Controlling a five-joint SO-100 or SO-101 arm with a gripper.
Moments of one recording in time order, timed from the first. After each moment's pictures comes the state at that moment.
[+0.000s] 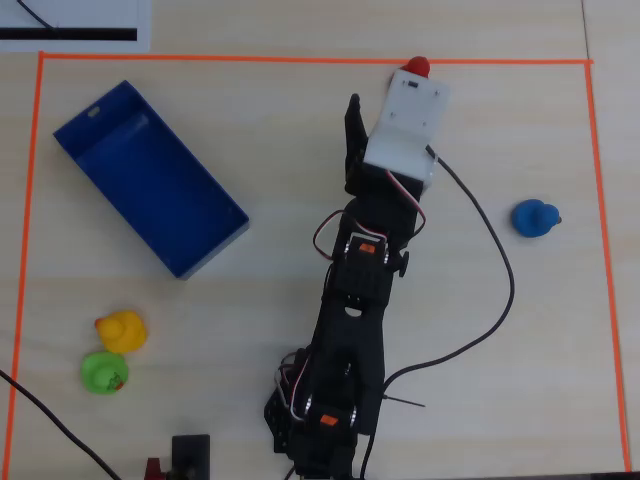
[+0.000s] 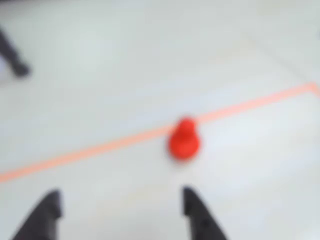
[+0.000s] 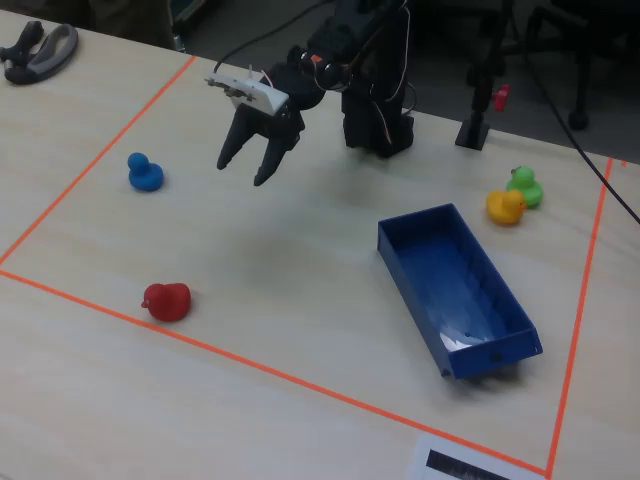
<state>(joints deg) 20.2 120.3 132.6 -3.0 -83.1</state>
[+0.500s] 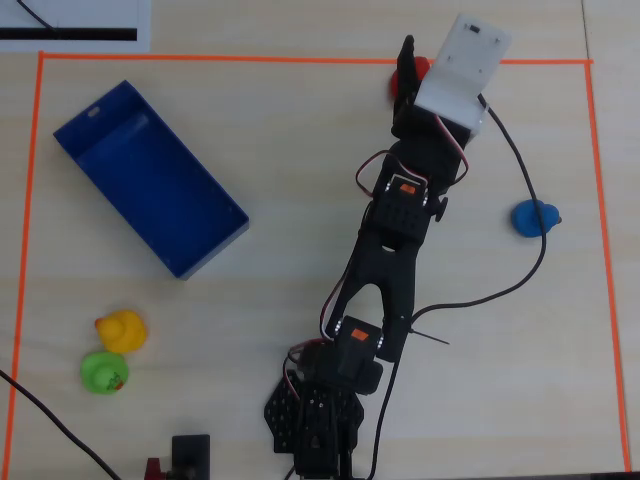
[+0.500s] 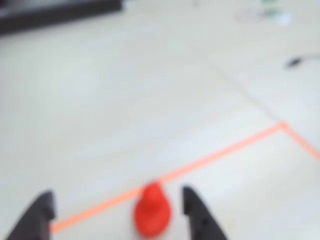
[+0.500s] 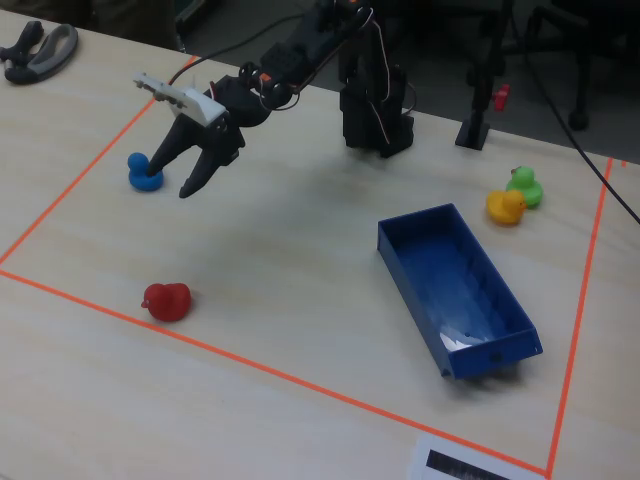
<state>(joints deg) 26.0 90.1 102.0 -7.2 -82.8</state>
